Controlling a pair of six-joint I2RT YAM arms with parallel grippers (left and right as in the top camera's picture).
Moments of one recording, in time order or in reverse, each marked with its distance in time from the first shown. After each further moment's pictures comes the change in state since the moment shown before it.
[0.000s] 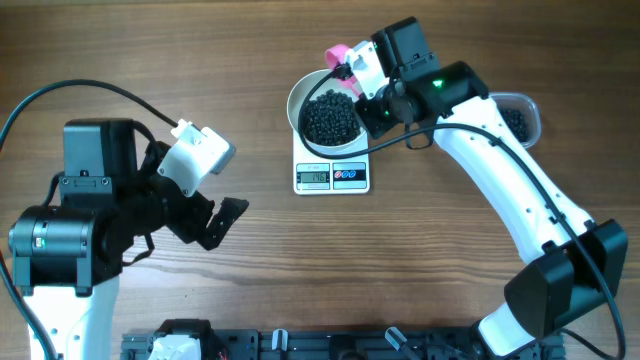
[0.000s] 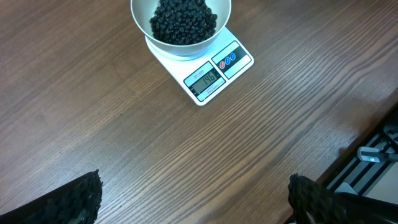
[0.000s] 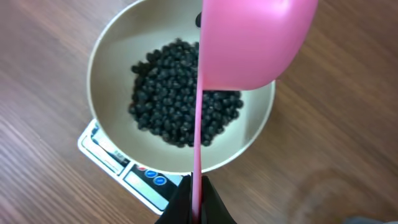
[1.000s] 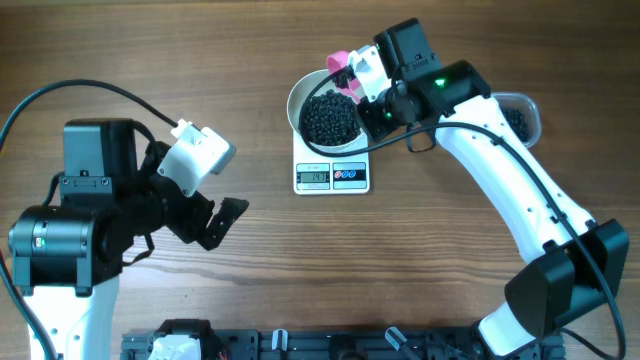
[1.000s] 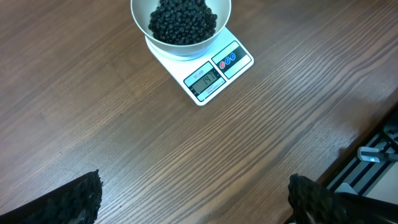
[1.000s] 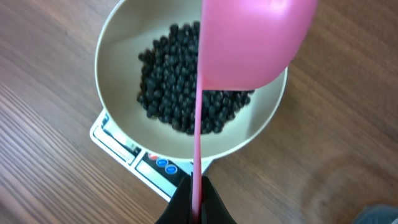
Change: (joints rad) left arm 0.000 0.000 0.000 0.000 0.000 0.000; right arm -0.008 0.000 0.000 -0.051 -0.026 0.027
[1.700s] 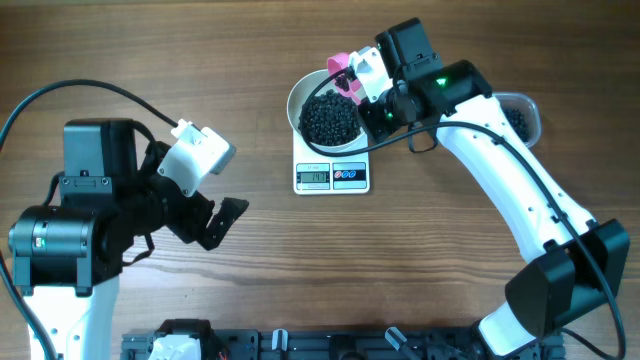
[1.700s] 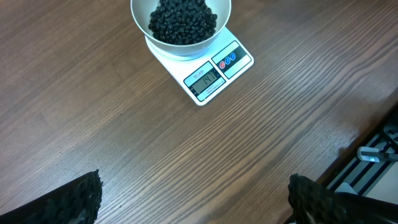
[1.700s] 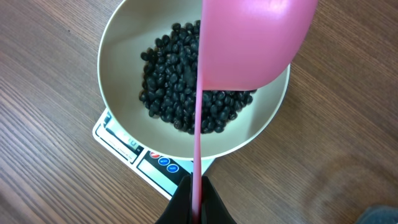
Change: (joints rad) left arm 0.000 0.000 0.000 0.000 0.000 0.000; right arm -0.007 0.000 0.000 0.000 -0.022 -0.001
